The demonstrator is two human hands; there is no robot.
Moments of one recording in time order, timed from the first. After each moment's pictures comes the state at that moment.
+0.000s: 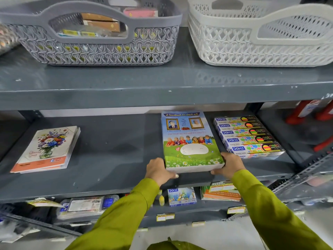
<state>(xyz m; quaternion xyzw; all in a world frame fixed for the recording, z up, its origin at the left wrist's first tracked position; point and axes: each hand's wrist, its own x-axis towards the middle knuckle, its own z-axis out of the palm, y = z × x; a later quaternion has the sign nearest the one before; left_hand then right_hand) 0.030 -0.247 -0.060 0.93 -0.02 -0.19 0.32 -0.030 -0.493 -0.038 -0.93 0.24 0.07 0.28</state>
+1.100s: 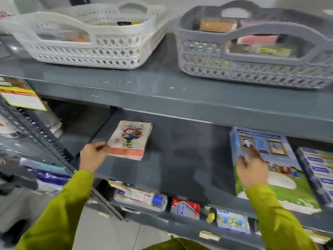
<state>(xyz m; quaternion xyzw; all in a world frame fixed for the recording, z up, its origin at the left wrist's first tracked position) 0.072 0.156 -0.015 0.87 0.26 0.10 0.41 0.045 -0.293 -0.002 -0.93 0.18 -0.17 0.27</state>
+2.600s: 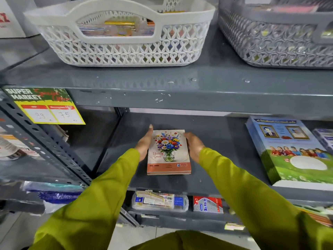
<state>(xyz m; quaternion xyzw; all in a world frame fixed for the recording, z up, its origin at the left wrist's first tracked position) 0.179 0.129 -0.035 0.68 0.20 -0.18 0.68 0.153 -0.051 -0.029 -0.58 0.24 0.17 0.76</state>
